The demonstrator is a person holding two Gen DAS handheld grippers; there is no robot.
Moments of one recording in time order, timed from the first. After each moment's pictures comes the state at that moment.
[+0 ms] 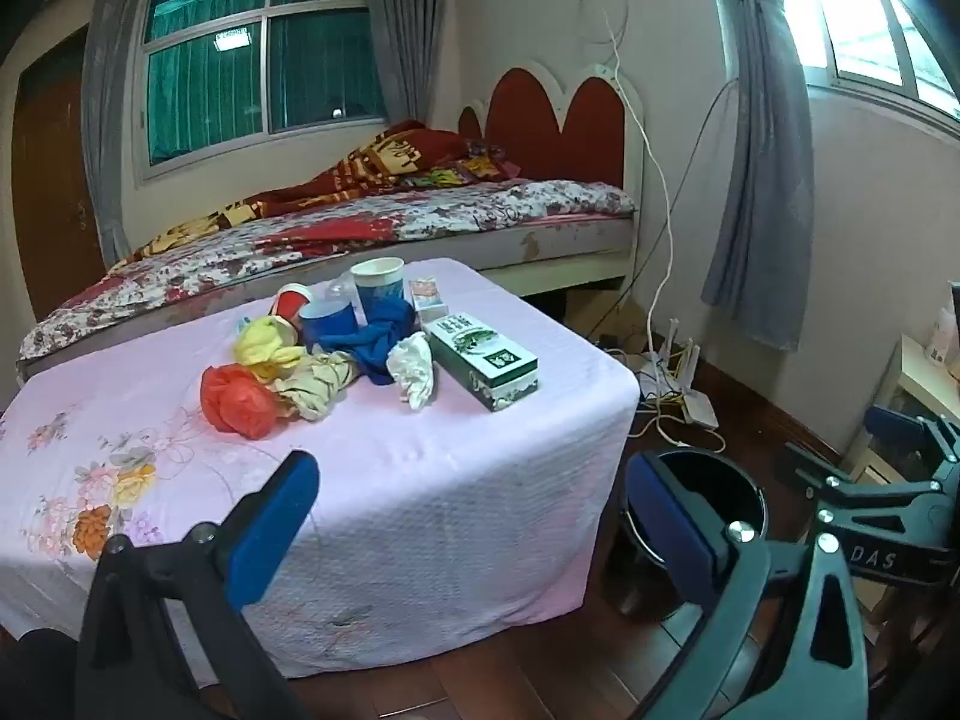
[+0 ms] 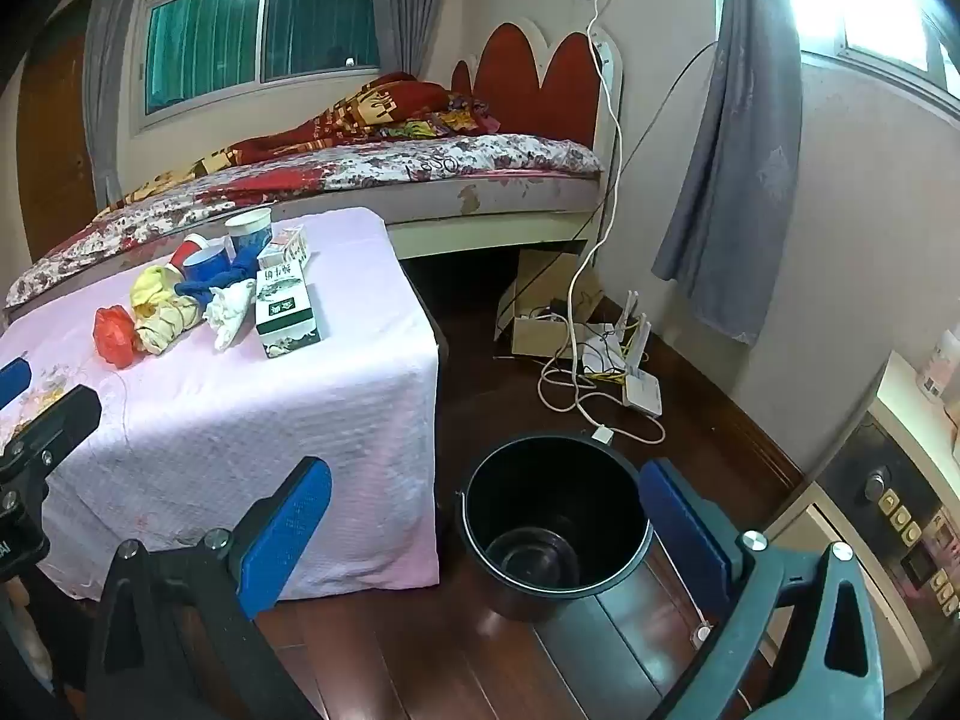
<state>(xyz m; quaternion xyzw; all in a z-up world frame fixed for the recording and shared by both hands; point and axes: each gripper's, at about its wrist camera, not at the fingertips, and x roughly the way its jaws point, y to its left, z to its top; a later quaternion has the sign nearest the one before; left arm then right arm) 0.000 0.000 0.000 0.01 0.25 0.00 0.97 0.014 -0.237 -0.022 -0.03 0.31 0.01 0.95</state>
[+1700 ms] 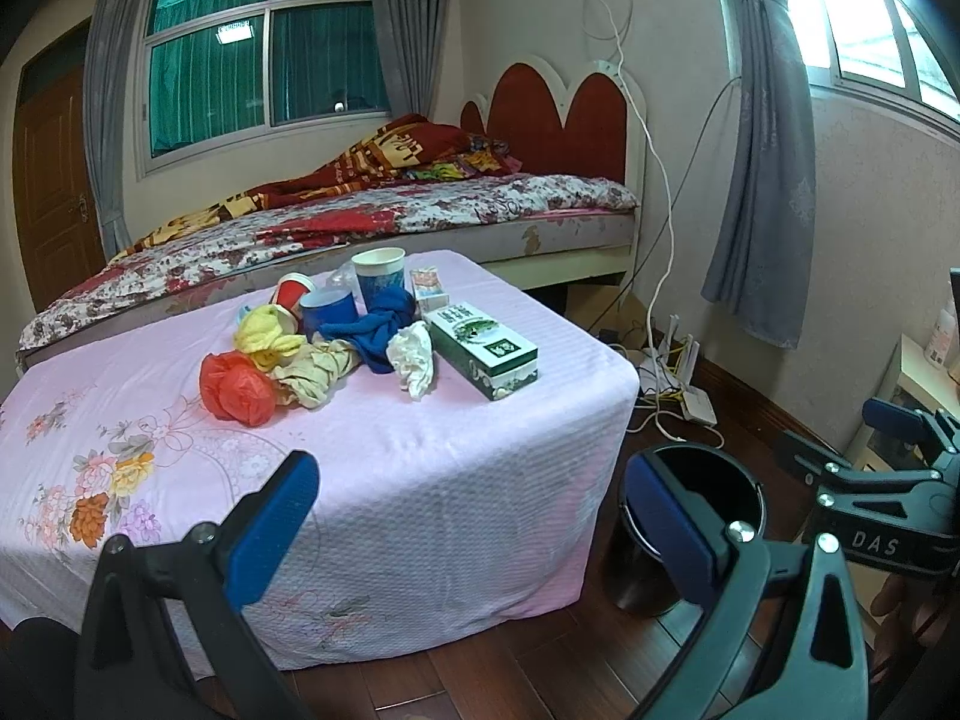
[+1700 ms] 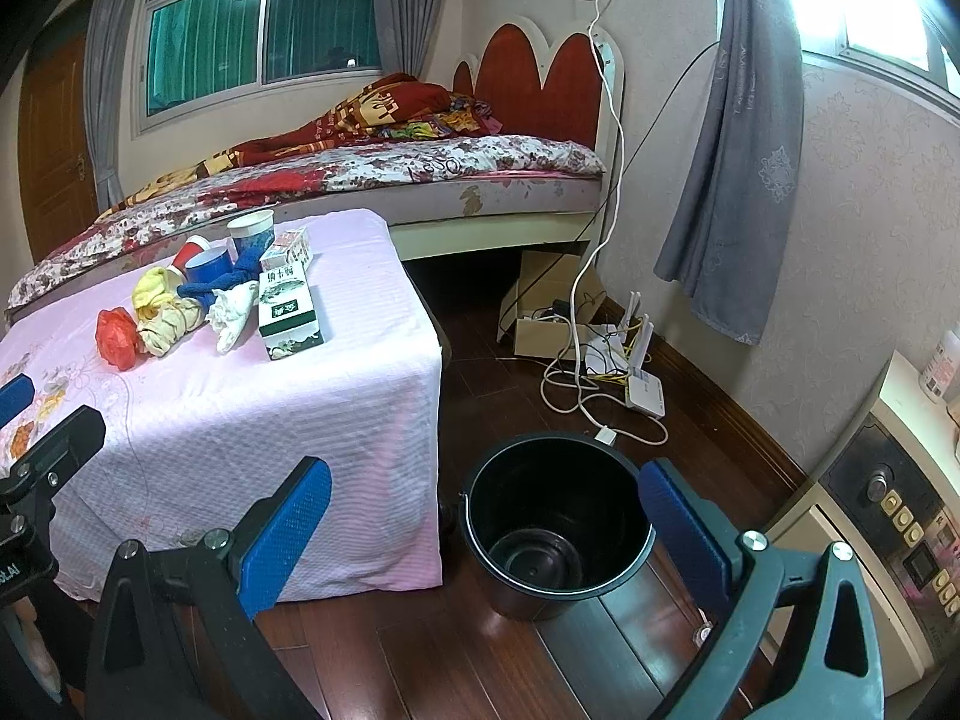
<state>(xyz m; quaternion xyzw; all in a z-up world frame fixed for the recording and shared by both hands) -0.001 0.004 -0.003 0.01 0.26 0.00 0.97 0.015 -0.236 -0.021 -0.02 0.31 0.02 0.95</state>
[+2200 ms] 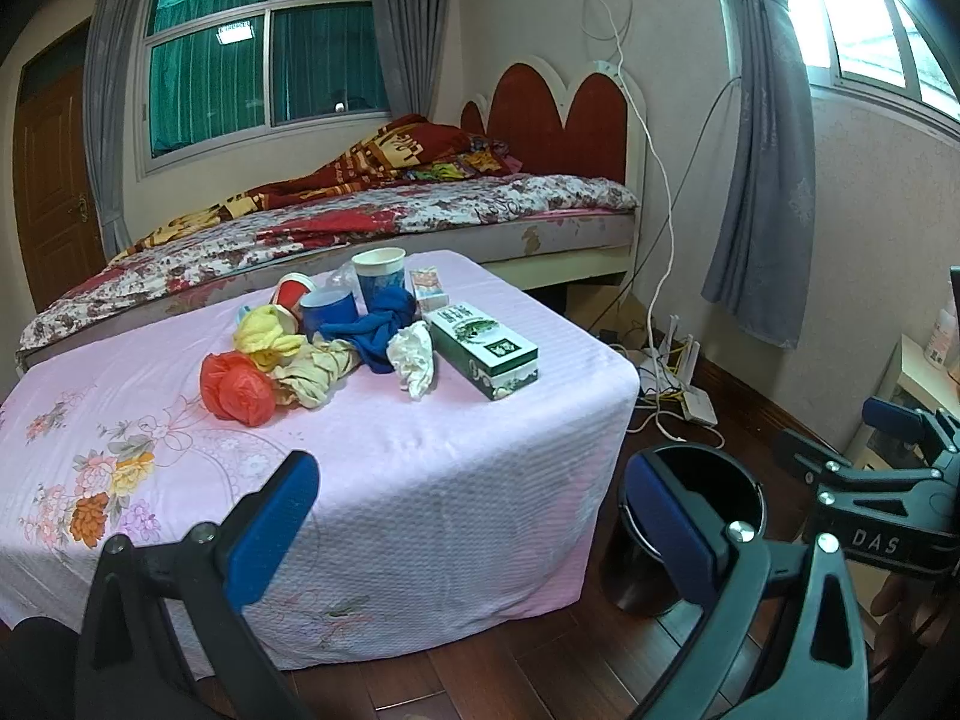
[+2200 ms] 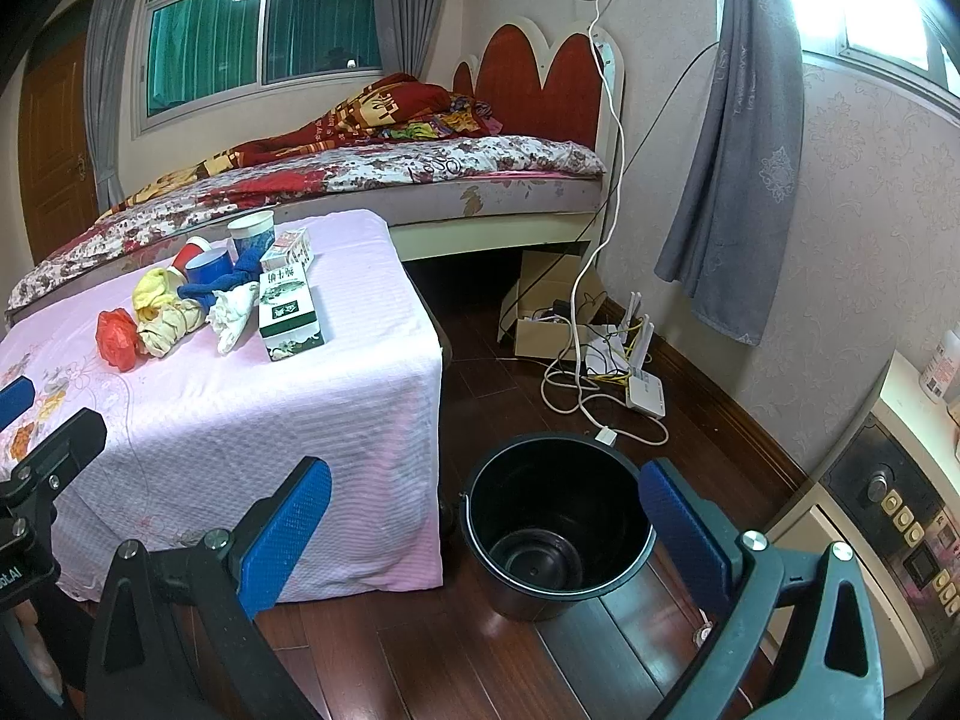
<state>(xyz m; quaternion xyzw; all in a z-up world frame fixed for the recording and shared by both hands) -0.002 0.004 -0.003 0.01 0.26 0.00 0.97 0.015 -0.236 -0.021 -0.02 0.31 0.01 0.95</state>
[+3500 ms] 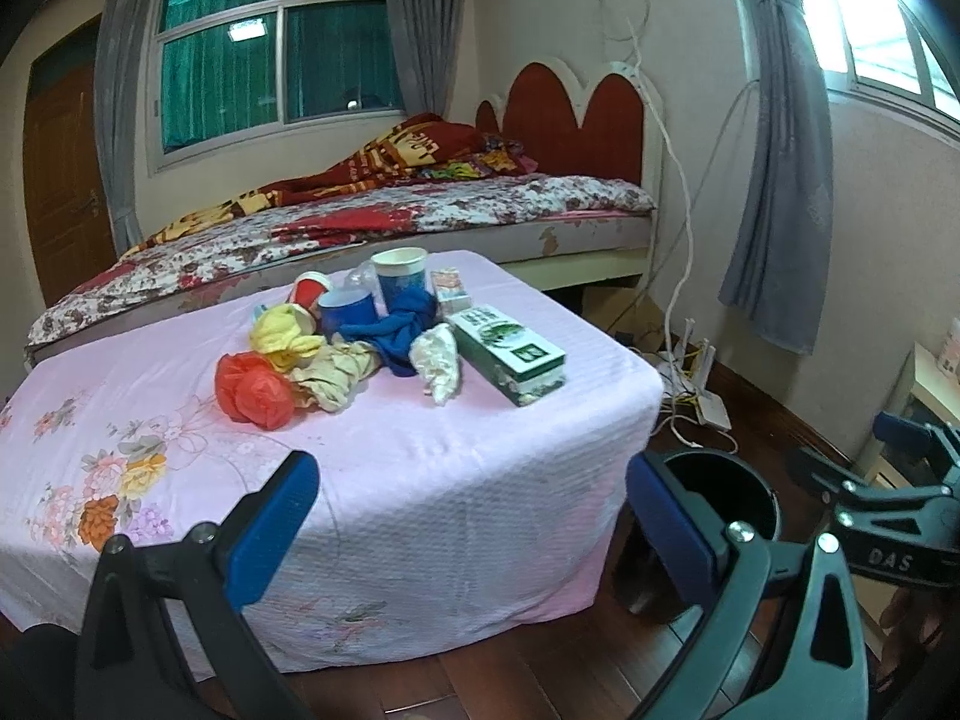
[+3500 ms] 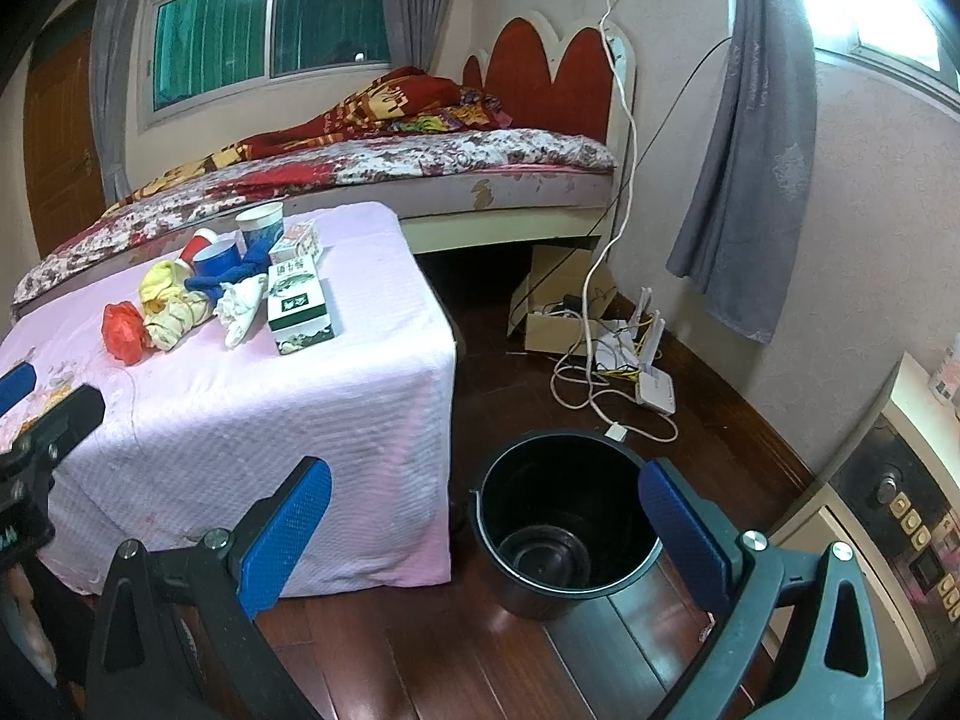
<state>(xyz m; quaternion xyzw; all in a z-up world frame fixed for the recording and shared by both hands) 0.007 0.024 -0.003 0.00 0.26 0.02 0.97 0.020 -0.229 -0.027 -0.02 0.32 0.03 0.95</state>
